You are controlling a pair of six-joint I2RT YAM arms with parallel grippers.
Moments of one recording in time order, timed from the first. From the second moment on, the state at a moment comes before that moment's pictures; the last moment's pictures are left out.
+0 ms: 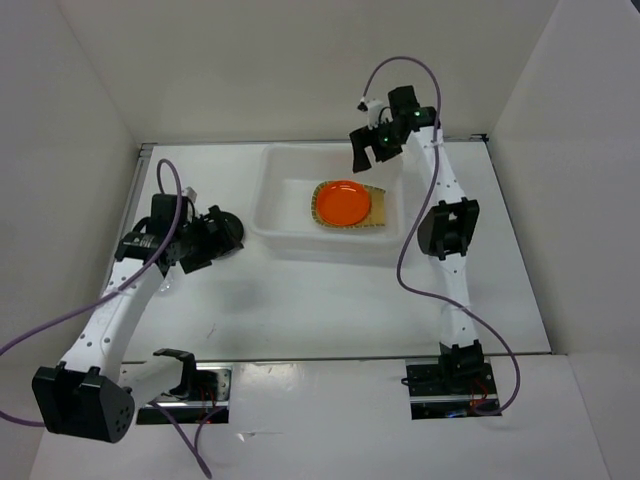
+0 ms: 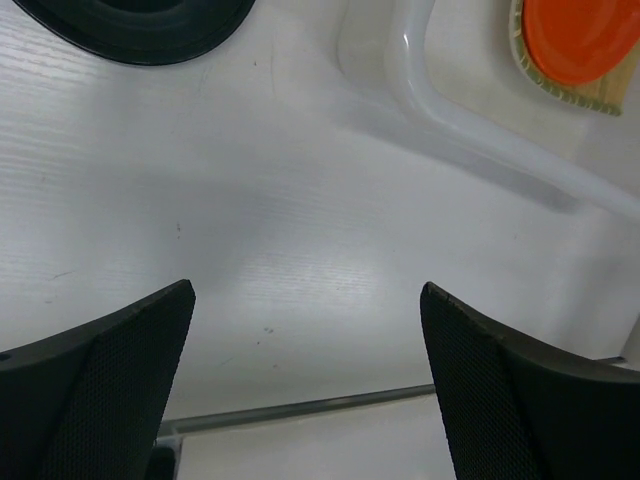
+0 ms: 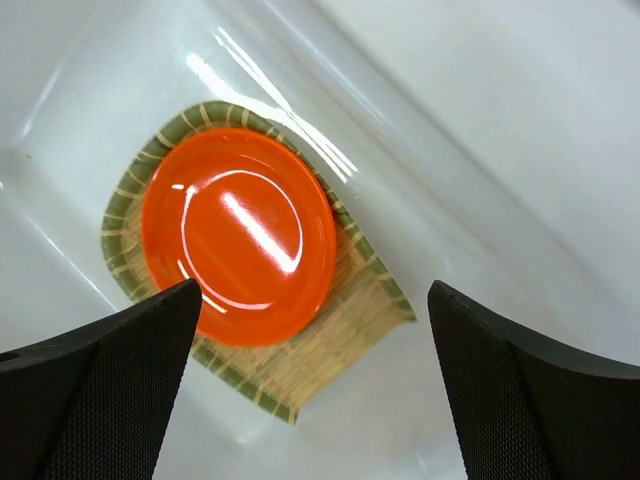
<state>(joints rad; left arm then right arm) -0.12 1.08 1.00 -0.81 0.17 -0.59 0.18 2.55 2.71 -1.16 -0.44 -0.30</state>
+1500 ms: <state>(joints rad) -0.03 1.55 0.81 -0.29 -0.19 -1.14 0.06 2.10 2.62 -1.29 -0.20 -0.36</state>
